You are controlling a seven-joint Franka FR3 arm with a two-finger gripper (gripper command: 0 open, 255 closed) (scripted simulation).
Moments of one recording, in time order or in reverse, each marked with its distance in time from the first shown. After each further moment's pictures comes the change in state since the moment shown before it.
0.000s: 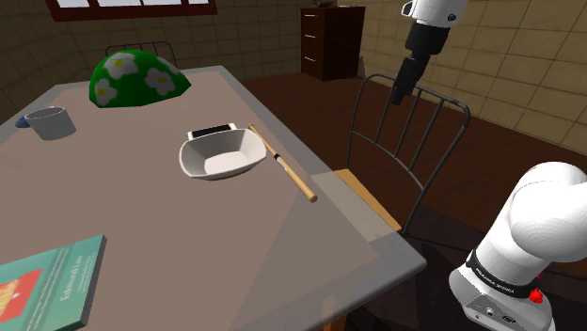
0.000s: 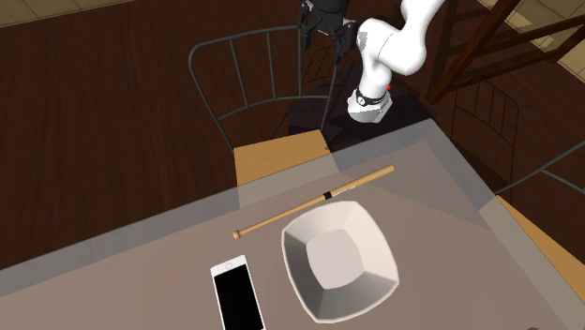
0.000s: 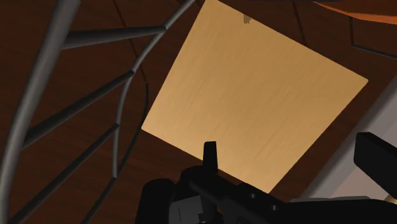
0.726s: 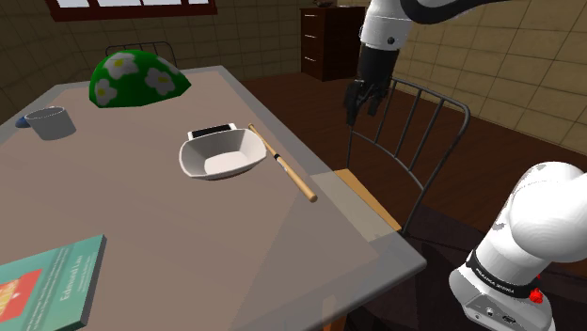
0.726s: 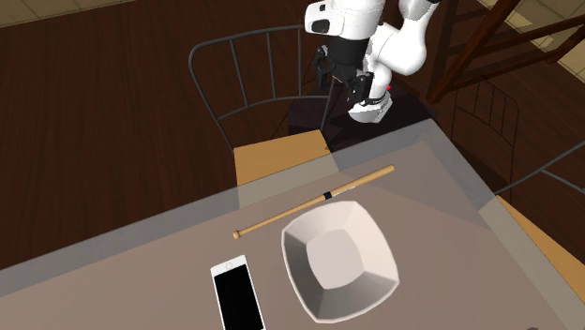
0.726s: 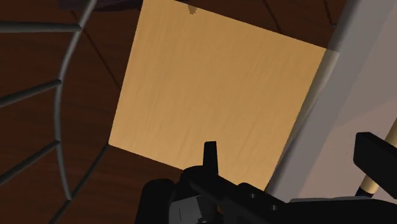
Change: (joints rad) arm 0.011 0.178 0.196 0.039 0.104 0.108 0.313
